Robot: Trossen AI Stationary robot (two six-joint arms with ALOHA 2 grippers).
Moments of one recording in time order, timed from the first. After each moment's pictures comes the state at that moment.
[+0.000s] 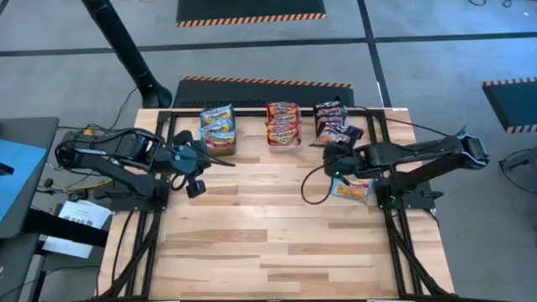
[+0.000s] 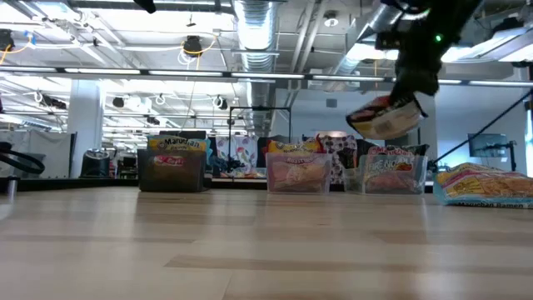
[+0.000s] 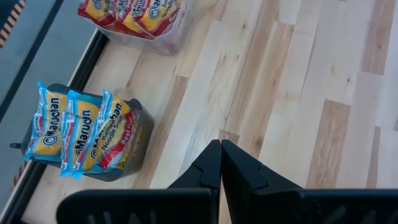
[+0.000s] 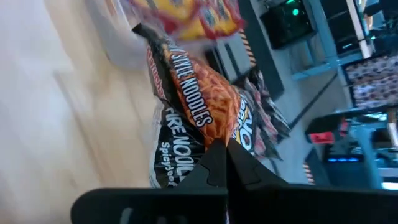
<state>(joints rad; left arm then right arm) -0.18 1.15 1.41 -1.19 -0.43 -0.36 0.03 1.20 0.90 -0.87 0.90 0.11</state>
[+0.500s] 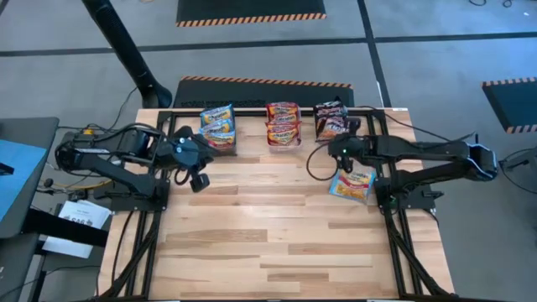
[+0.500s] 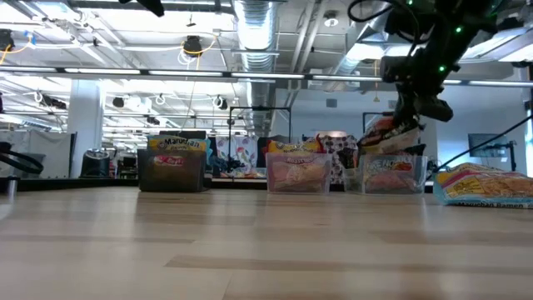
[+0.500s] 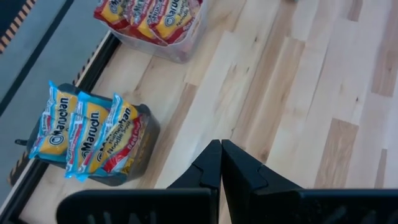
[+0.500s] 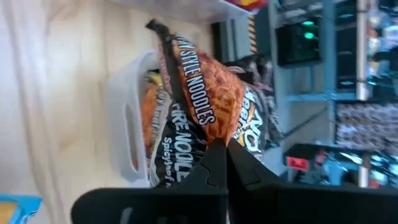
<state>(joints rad) -0.12 1.15 1.41 -1.15 -0.43 -0.36 -0.25 1.06 0.70 -0.58 0.72 -0.50</state>
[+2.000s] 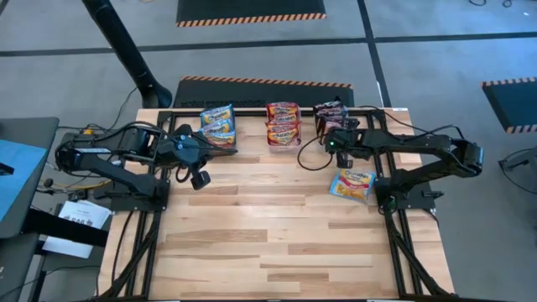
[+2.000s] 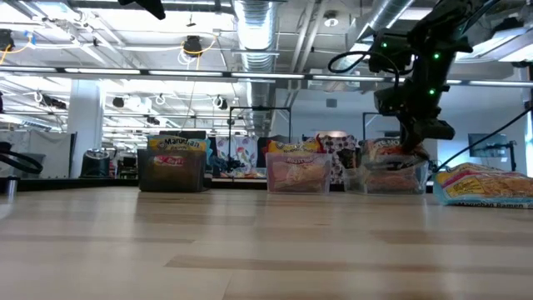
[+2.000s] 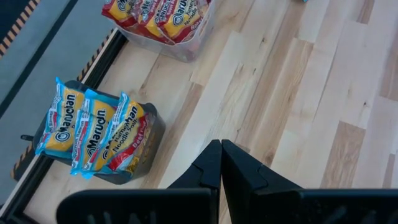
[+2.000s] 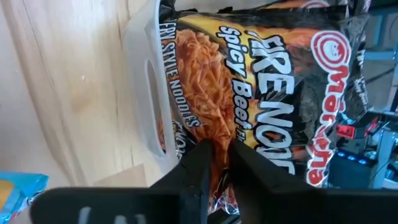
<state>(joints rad) -0.09 1.15 1.41 -1.15 -0.43 -0.36 -0.41 1.25 0.74 -0.67 0.57 -0.44</state>
